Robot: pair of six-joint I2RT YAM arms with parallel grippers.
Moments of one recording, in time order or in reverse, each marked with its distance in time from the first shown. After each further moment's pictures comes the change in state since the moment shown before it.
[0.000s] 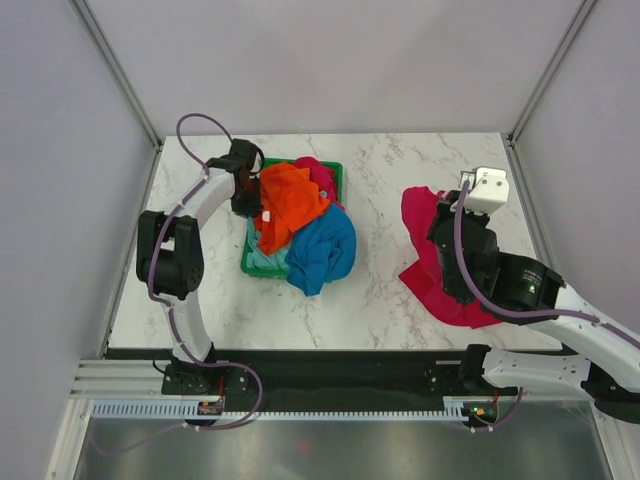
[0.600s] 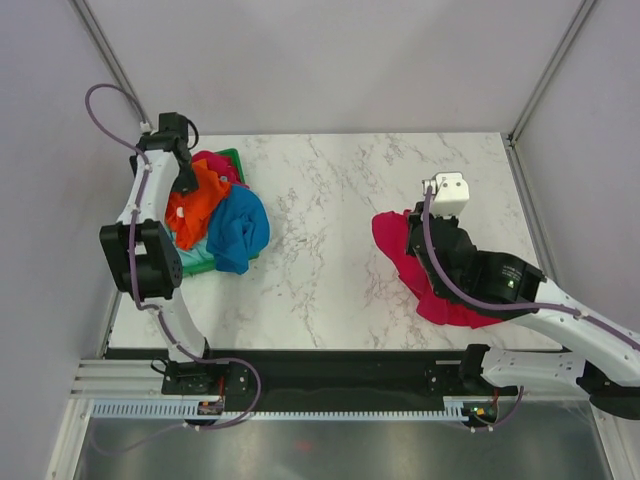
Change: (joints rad) left arm 0.348 0.003 0.253 -0.251 -0.535 0.047; right arm -0.003 0.045 -0.029 -0.079 -0.268 0.050
